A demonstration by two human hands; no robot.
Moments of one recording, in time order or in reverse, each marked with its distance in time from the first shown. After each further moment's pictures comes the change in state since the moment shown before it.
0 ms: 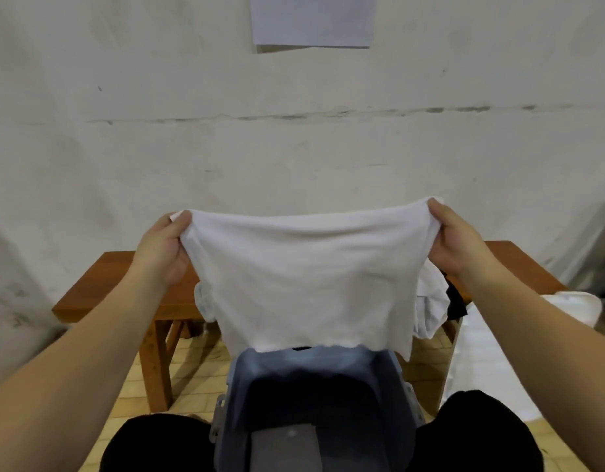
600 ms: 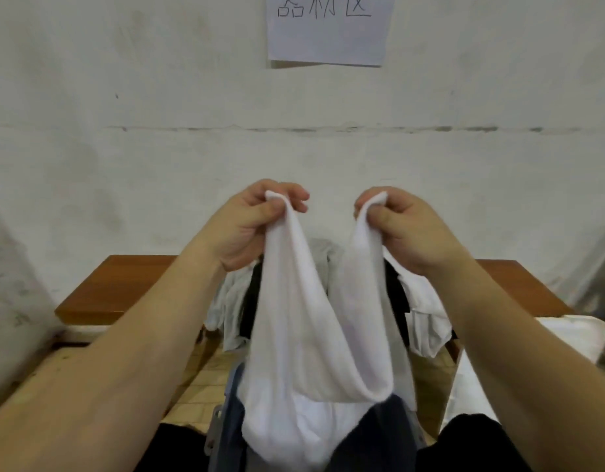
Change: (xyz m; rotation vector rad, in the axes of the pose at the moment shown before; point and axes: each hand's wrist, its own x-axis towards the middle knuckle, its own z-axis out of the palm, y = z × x) left_hand -0.066 0.051 0.108 -0.124 -0.752 0.187; right_hand -0.063 -0.014 0.130 -0.469 -0.425 -0.327
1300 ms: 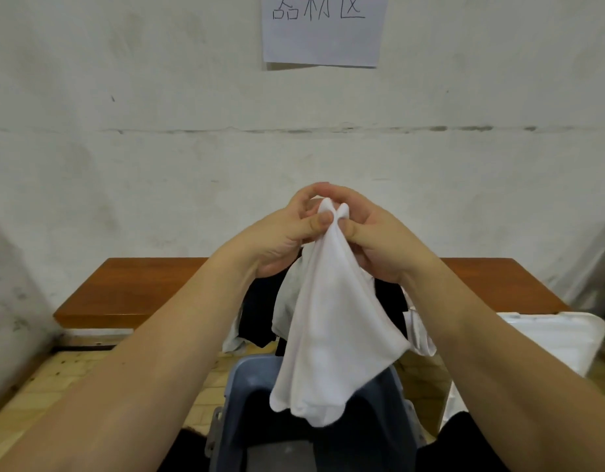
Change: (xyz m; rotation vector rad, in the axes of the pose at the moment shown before) left_hand 0.016 -0.015 0.035 0.223 -0.064 -0.274; right_hand 0.003 0.008 0.024 0.114 -0.225 0.115
